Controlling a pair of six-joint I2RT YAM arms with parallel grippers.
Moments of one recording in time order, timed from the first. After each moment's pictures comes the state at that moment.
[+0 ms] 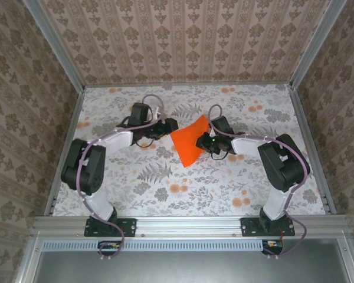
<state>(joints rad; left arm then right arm) -0.40 1.70 1.02 0.00 0.66 -0.67 0.41 1.78 0.92 0.01 -0.36 0.83</state>
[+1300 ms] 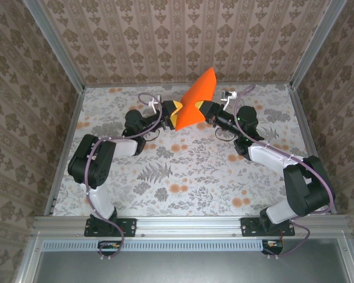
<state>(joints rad) -0.44 1.83 0.88 1.17 0.83 -1.54 0.36 1.49 0.82 0.81 -0.56 1.28</state>
